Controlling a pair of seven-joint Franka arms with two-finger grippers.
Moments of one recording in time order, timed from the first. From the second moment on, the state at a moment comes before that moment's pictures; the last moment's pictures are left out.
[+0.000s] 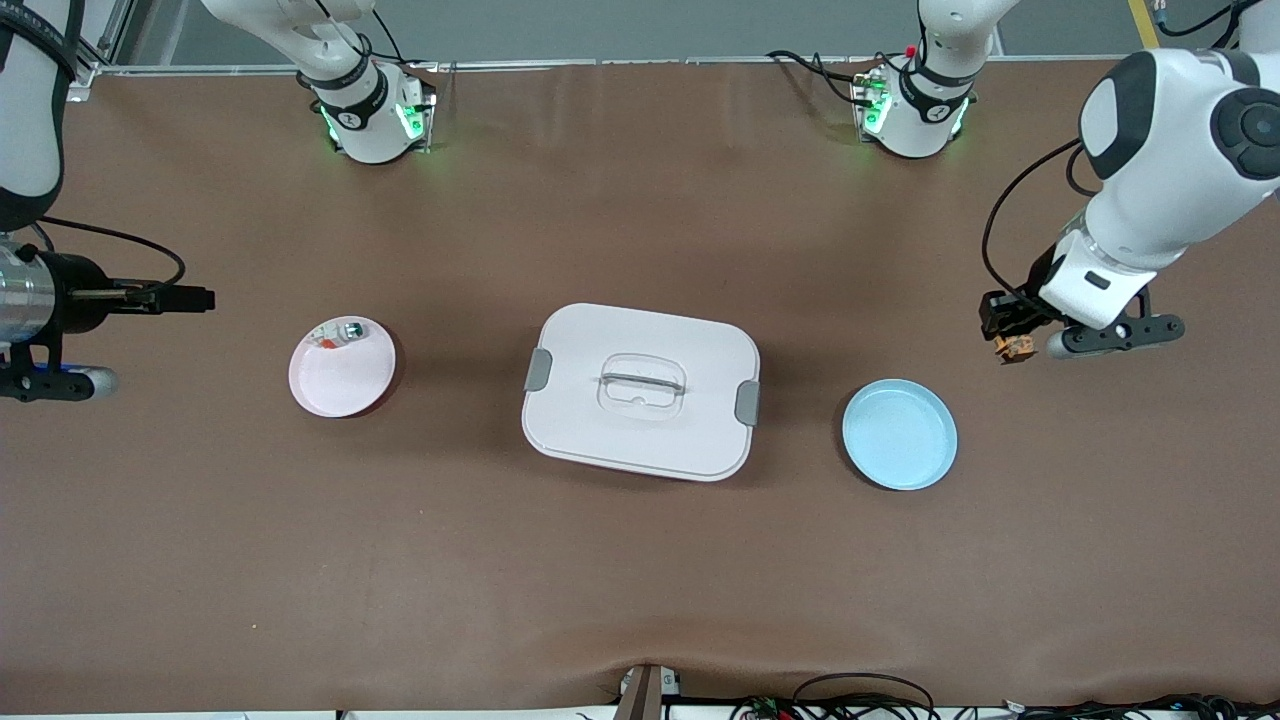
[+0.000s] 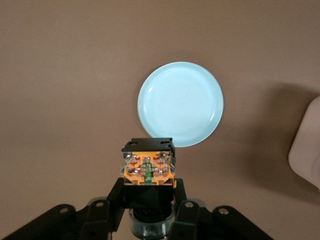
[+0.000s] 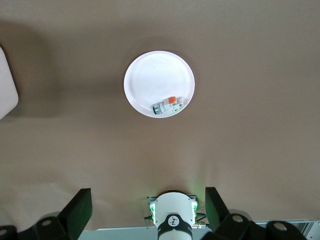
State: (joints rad) left arm 0.67 -0.07 -0.79 -2.01 -0.04 1.99 -0.27; right arm 0.05 0.39 -0.10 -1.15 0.08 1.13 0.05
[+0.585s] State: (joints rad) left arm 0.67 -0.10 -0.79 -2.01 -0.02 1.96 -0.72; right arm 0.05 0.39 -0.10 -1.13 0.07 1.13 0.05
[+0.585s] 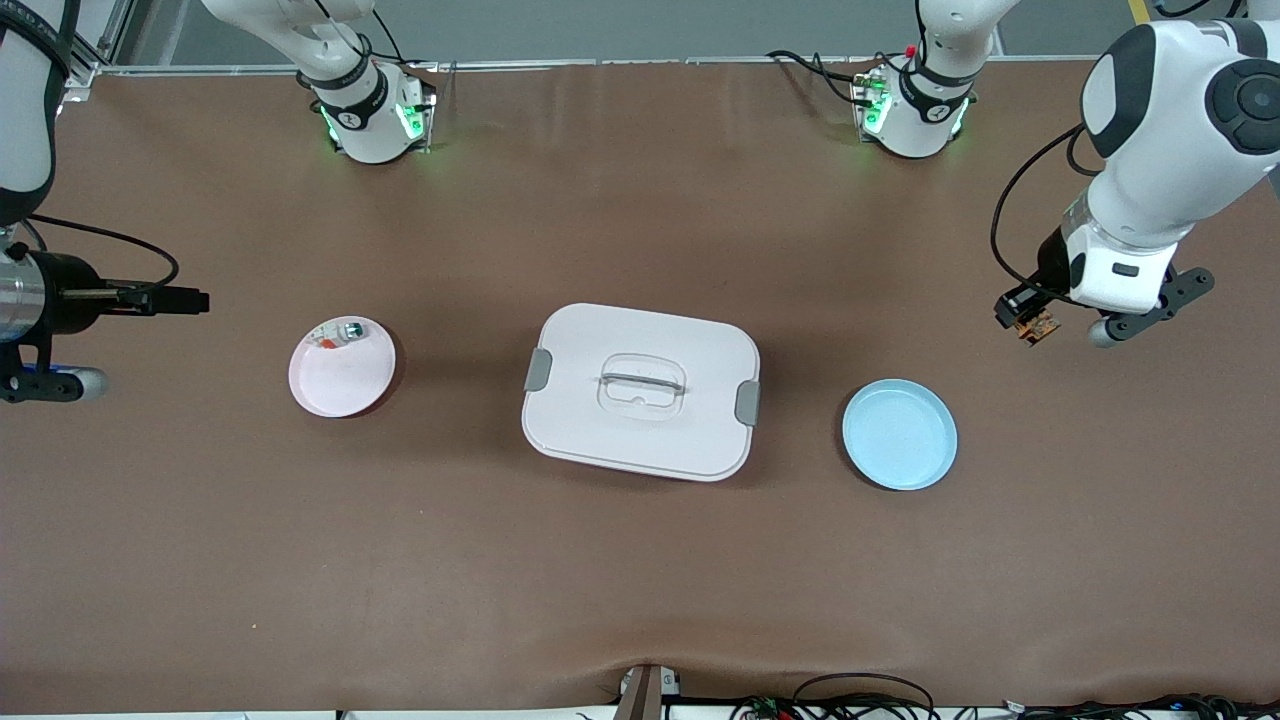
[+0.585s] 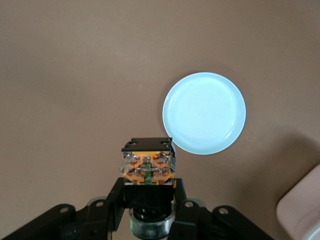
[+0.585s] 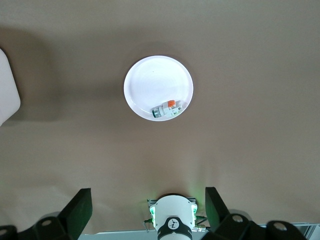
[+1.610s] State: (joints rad) left arm 0.67 -0.02 -0.81 -2.07 -0.04 2.23 -1.56; right arm 0.02 0.31 -0.10 -1.11 0.07 1.18 0.07
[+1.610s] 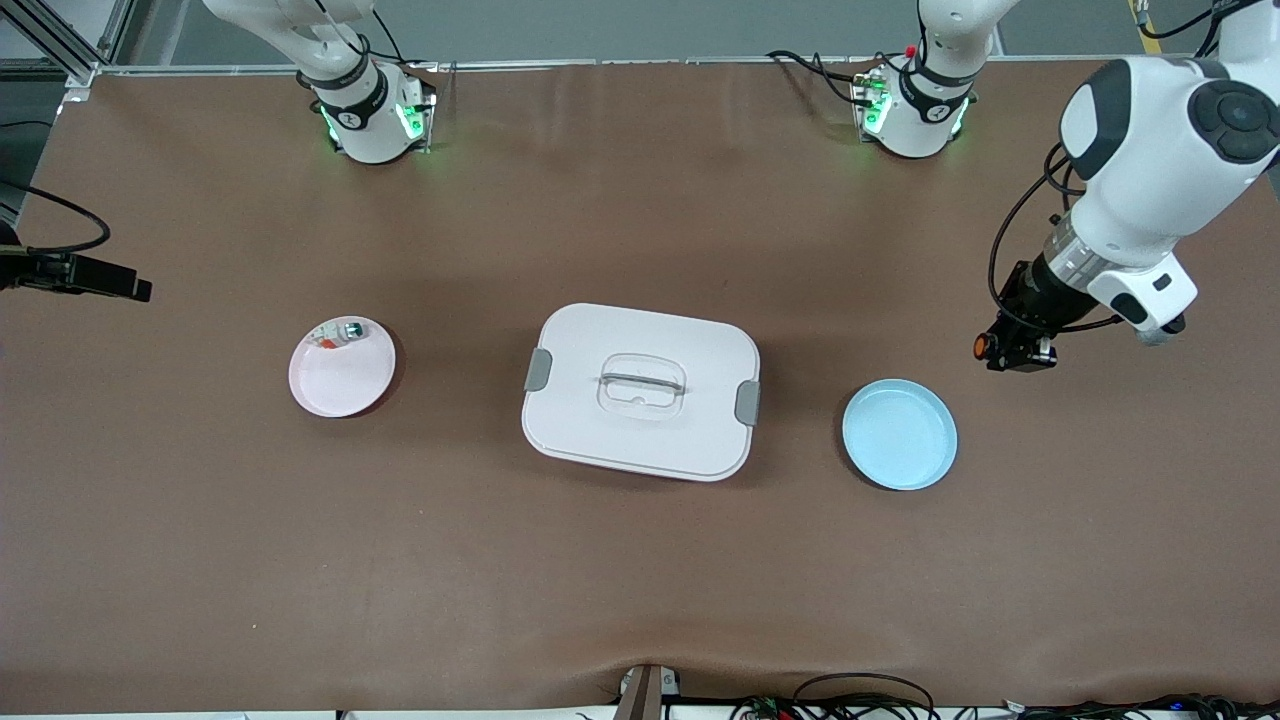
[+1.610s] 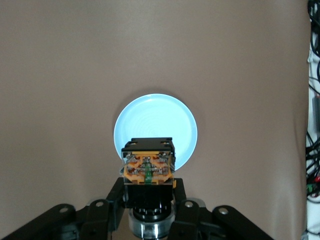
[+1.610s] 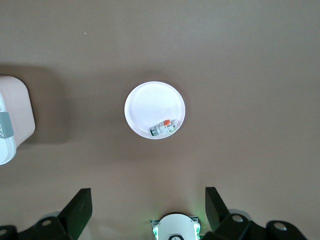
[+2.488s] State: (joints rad) left arm 0.62 0.19 -0.82 -2.20 0.17 2.50 -1.77; right arm 0.03 0.29 -0.09 -1.11 0.01 1.16 0.06
